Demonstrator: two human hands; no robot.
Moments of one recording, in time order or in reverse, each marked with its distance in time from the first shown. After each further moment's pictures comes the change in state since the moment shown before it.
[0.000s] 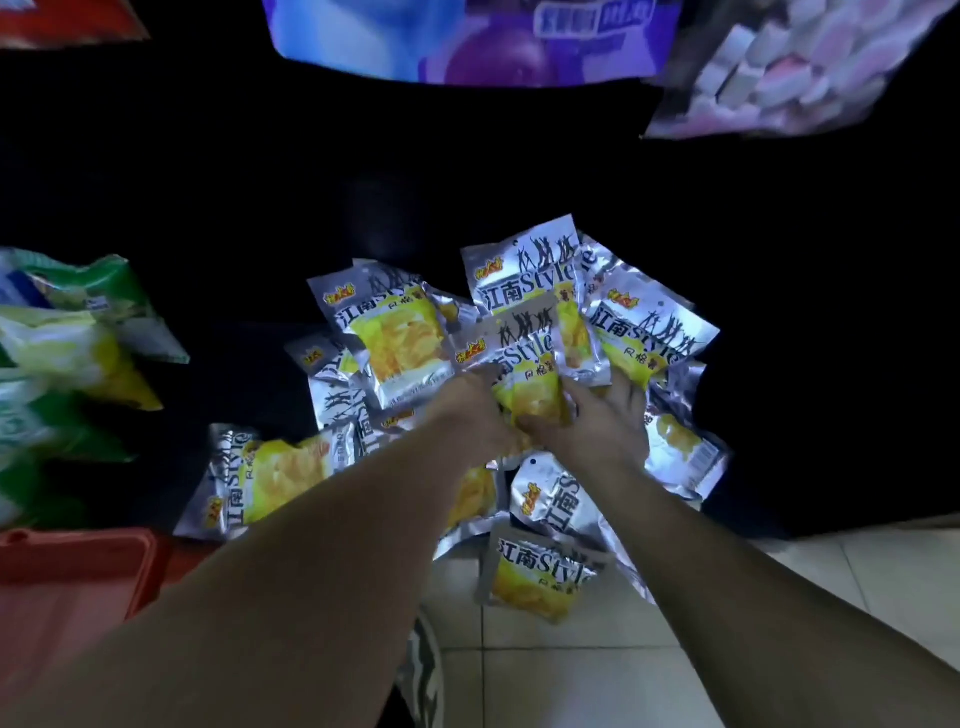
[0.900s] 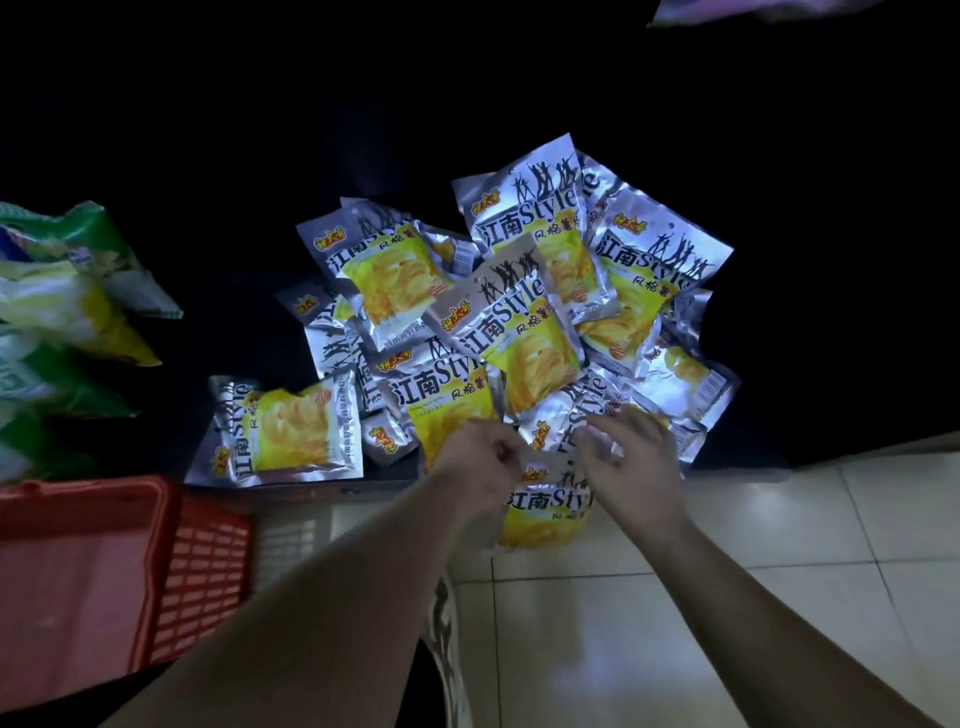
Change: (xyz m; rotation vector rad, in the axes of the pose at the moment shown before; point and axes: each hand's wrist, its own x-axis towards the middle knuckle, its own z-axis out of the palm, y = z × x) left_hand -0.060 -0.053 0.079 -0.265 -0.159 0.011; right_hand -0.089 0.070 0.033 0.353 0.065 -0.003
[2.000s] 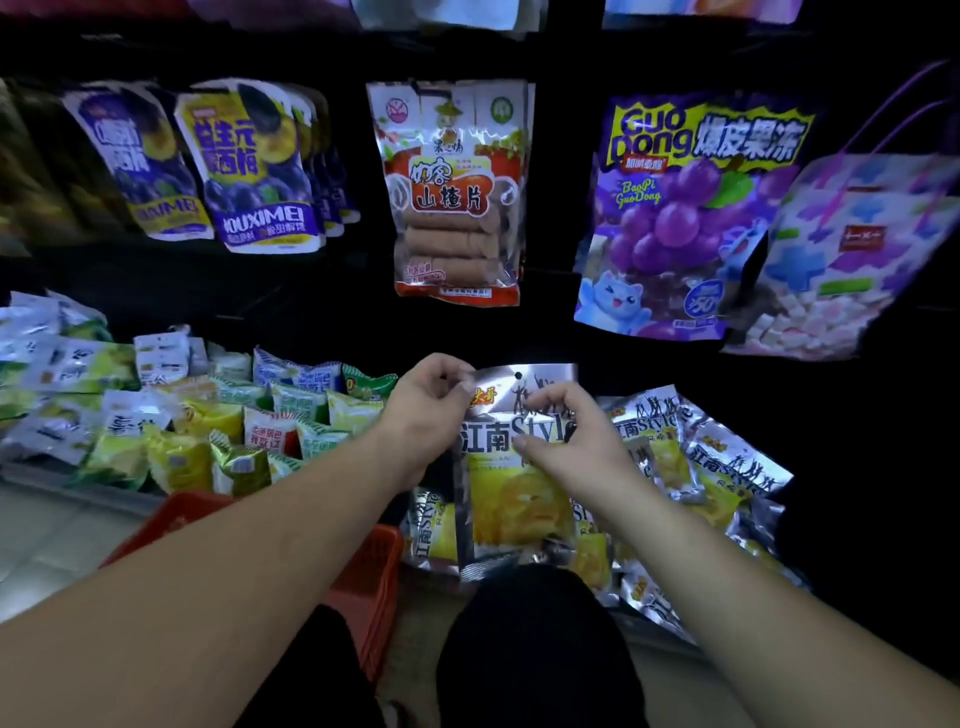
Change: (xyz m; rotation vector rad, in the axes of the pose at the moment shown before) left_hand -0.234 0.052 -0.267 -0.504 0.666 0.348; right_hand -0.125 -0.335 -0.100 0.496 -0.328 -0.517
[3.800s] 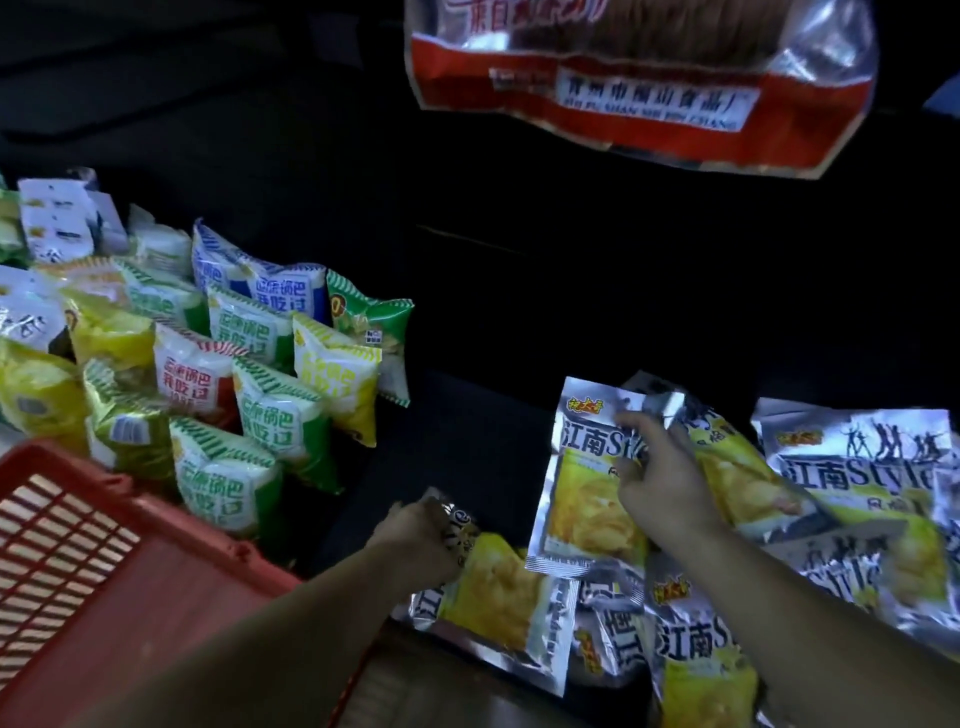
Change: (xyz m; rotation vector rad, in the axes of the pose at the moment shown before) left_hand 0.150 -0.344 0.020 0.797 -0.309 -0.740; right_hand 0.211 0.290 0.079 -0.471 -0.033 0.220
